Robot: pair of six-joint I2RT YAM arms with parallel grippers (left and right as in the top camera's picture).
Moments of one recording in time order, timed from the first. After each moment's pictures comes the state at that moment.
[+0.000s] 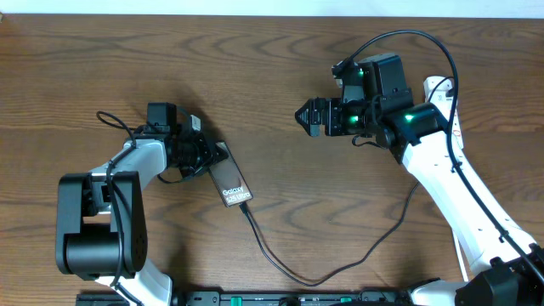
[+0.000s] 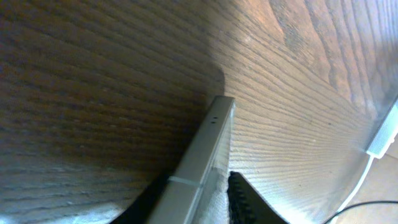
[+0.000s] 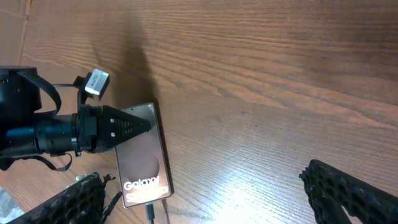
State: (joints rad) left arm 0.02 1.81 0.89 -0.37 0.62 -0.50; right arm 0.35 1.54 1.29 -0.65 -0.40 0.35
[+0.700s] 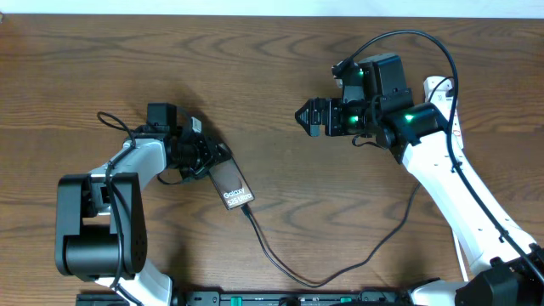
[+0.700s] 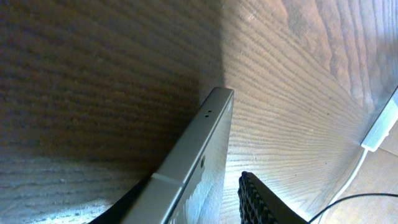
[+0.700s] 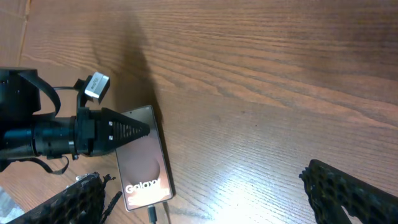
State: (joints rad) left arm 0.02 1.80 0.90 -0.43 0.64 -0.50; right arm 0.35 1.54 1.29 -0.65 -0.40 0.35
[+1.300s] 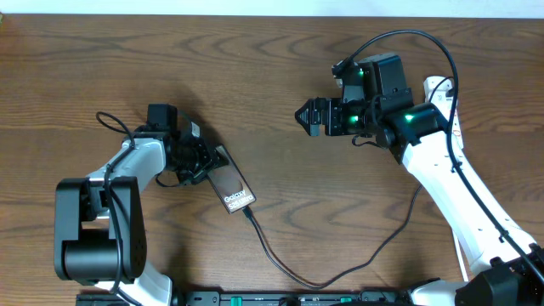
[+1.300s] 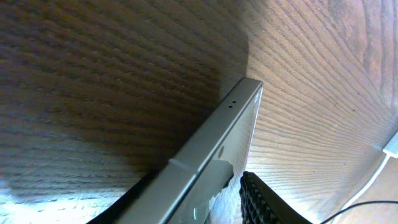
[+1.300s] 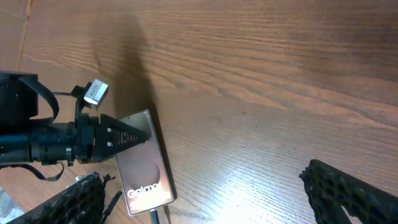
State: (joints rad) left arm 0.02 1.78 0.91 -0.52 0.57 -0.50; right arm 0.35 1.54 1.29 -0.65 -0.40 0.35
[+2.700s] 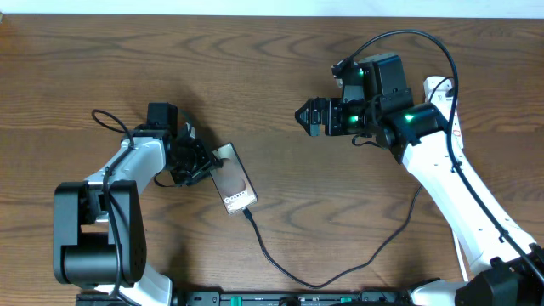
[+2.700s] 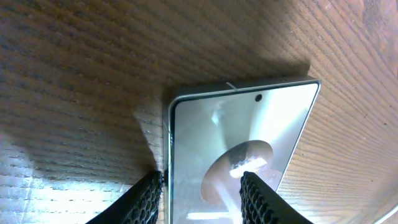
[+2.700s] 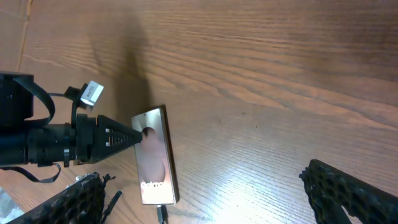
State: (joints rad) left arm 0.01 1.77 0.92 -0.58 0.46 -0.51; right arm 0.35 1.54 1.29 -0.65 -0.40 0.35
